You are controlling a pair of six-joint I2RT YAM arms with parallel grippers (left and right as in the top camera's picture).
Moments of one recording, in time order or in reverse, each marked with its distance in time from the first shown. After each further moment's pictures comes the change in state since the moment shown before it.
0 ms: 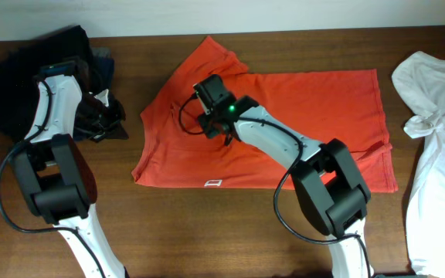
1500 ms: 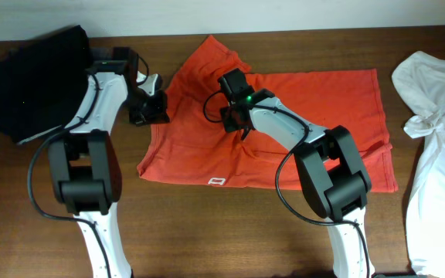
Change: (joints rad) left arm -0.218 0.043 -0.004 0.247 0.099 0.080; right arm -0.114 0.082 0.003 -0.034 0.004 0.130
